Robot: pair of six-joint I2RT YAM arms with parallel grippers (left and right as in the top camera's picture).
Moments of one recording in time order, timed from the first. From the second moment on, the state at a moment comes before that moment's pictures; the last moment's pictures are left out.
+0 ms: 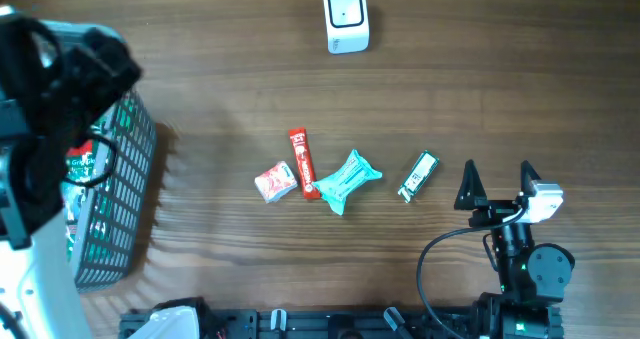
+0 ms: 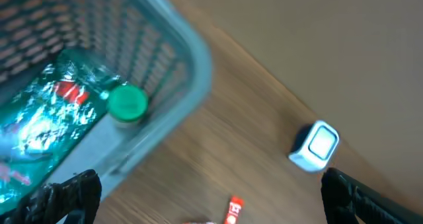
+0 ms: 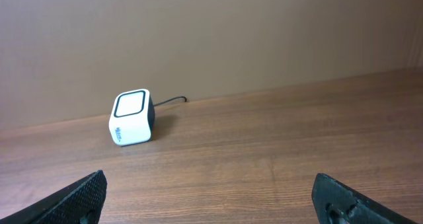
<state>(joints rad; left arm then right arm) 0.16 1.32 1.93 -1.35 -0.07 -0.61 -0.14 0.03 0.01 0.01 -0.18 0.18</state>
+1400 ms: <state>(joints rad) 0.56 1.81 1.32 -0.66 0.32 -0.11 -0.14 0.03 0.01 0.01 -0.18 0.18</state>
